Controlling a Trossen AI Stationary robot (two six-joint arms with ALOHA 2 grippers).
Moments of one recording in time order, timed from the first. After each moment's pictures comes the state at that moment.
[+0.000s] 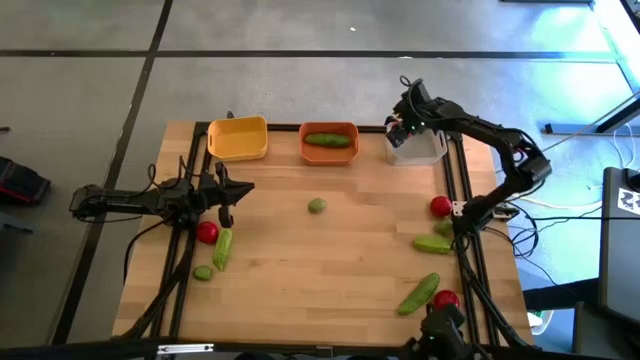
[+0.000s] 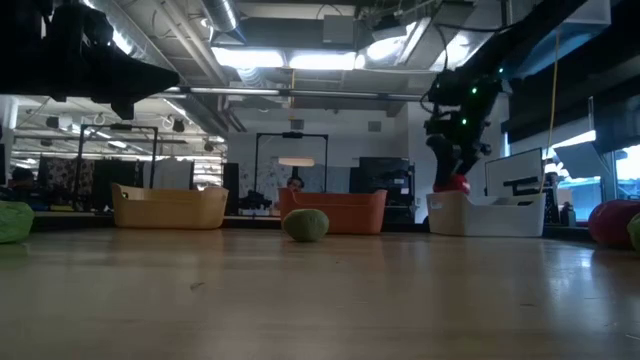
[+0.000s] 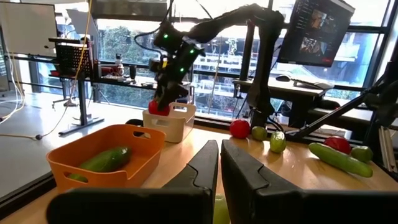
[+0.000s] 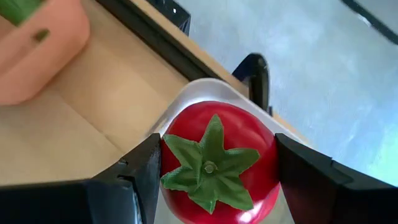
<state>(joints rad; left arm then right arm) 0.01 0.16 0.01 0.24 -0.29 -0.06 -0.94 1.56 1.09 -0.55 0.03 -0.14</state>
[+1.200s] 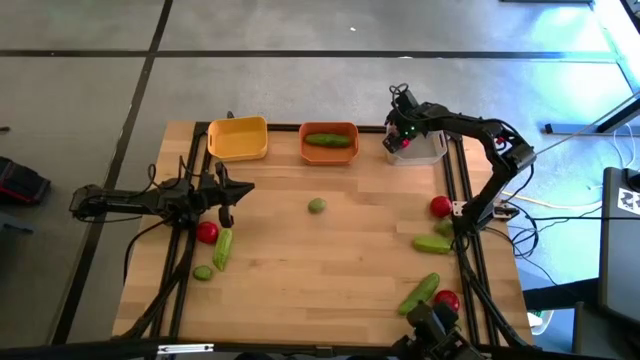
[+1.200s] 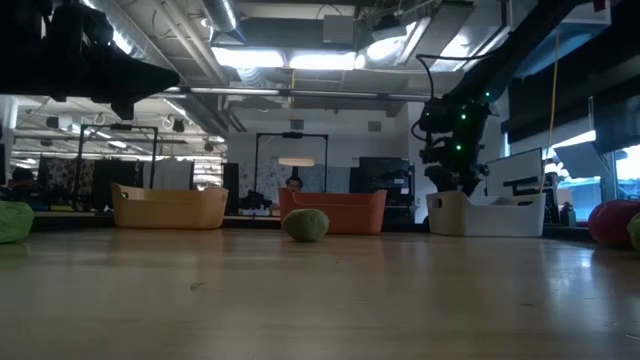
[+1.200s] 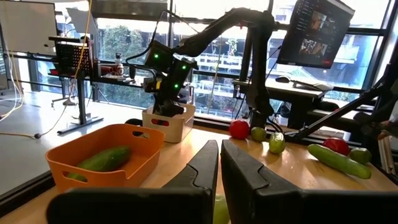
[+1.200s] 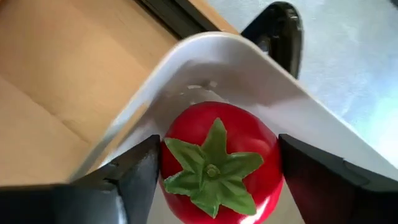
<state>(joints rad) 0.01 0.16 0.01 0.24 -0.29 -0.08 -0.94 1.71 1.09 -0.53 0.12 -0.14</state>
